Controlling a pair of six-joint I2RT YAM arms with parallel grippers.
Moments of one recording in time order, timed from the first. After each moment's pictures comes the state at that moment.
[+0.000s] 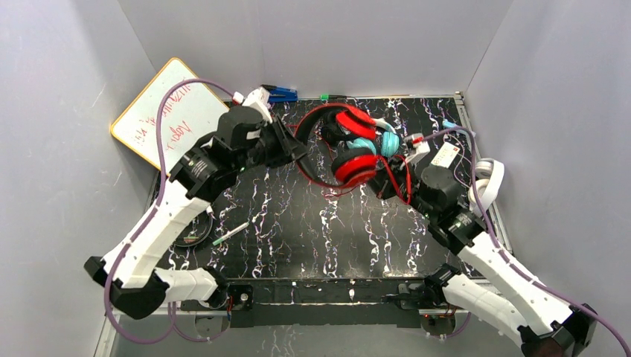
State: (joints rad) left arm -0.73 1.26 1.62 -0.81 -0.07 -0.85; right arm 0.67 0.73 0.66 -0.04 -0.11 0.52
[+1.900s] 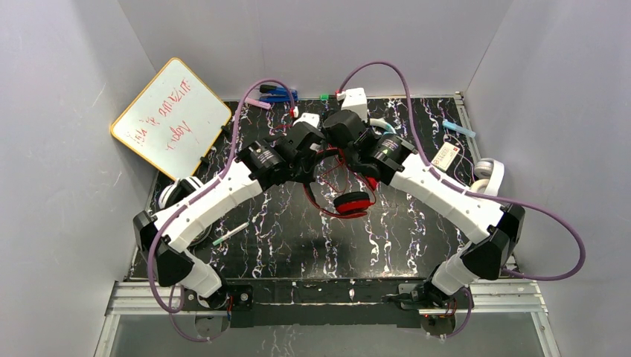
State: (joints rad) left arm -0.89 1.48 1.57 -0.97 -0.36 -0.51; right arm 0.92 1.53 1.62 -0.77 0.69 0.40
